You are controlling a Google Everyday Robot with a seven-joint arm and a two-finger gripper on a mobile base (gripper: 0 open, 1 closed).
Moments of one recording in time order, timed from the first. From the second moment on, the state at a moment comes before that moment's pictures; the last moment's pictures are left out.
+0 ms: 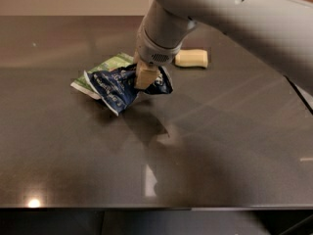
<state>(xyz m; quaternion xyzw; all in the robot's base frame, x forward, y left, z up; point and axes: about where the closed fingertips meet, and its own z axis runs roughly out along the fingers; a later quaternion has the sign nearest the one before) 0.574 0.032 0.918 -0.72 0.63 -0.02 0.27</state>
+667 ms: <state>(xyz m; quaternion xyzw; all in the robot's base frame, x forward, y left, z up) 0.586 0.033 0.911 -0.70 0.65 -0.03 0.28</state>
